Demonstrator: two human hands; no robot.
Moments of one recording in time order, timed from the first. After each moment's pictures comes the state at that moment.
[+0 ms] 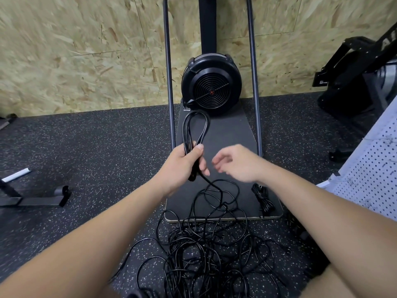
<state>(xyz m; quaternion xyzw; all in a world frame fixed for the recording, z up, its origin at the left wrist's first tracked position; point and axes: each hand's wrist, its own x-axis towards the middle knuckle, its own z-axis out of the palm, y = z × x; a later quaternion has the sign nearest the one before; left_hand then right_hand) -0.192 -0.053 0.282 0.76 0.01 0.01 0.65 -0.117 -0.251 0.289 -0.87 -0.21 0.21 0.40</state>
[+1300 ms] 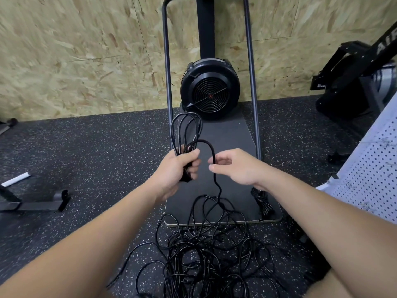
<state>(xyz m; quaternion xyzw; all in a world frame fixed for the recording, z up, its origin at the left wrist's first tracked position) -0.192 -0.048 0.291 0.64 0.04 -0.03 0.77 -0.122 -0.259 0.289 -0.84 -0.20 0.21 0.46</state>
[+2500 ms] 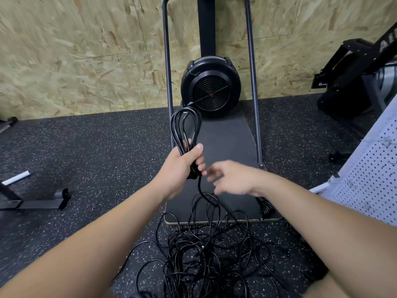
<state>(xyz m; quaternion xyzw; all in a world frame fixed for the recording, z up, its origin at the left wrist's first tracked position) -0.190 -0.064 0.290 0.65 0.02 0.03 0.76 -0.133 -0.246 0.279 -0.84 -0.24 0.31 0.36</state>
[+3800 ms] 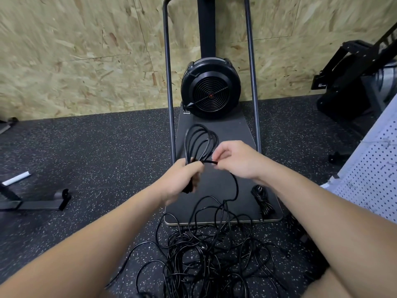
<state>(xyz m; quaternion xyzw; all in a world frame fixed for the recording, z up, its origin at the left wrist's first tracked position) -0.195 -0.053 0.272 0.73 0.08 -0.07 0.67 -0.118 -0.254 0.304 -0.83 -0.19 0.20 0.48</state>
